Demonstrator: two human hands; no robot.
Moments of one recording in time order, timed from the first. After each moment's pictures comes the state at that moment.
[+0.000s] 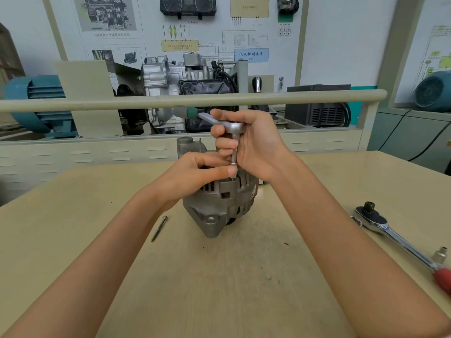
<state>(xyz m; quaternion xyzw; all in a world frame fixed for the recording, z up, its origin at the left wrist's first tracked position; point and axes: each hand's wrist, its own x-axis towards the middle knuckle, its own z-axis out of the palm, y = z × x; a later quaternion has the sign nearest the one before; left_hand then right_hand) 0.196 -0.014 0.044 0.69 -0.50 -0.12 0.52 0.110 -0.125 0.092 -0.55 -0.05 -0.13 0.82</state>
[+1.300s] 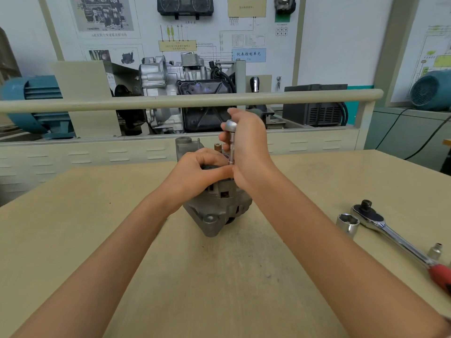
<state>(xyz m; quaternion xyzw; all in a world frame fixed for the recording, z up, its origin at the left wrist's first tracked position) 0.198 -0.023 0.034 0.70 -0.48 -0.03 0.54 0.118 -0.098 0.088 -0.53 0.10 -0.35 0.77</state>
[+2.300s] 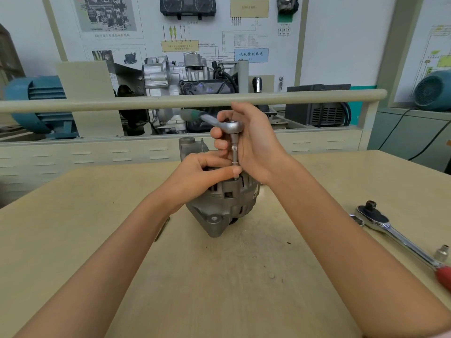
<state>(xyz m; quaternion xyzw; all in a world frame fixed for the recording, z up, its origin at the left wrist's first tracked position) 0.194 -0.017 0.038 0.67 -0.50 -0.07 0.54 0.114 -0.116 0.090 -0.56 -0.02 -0.18 0.81</state>
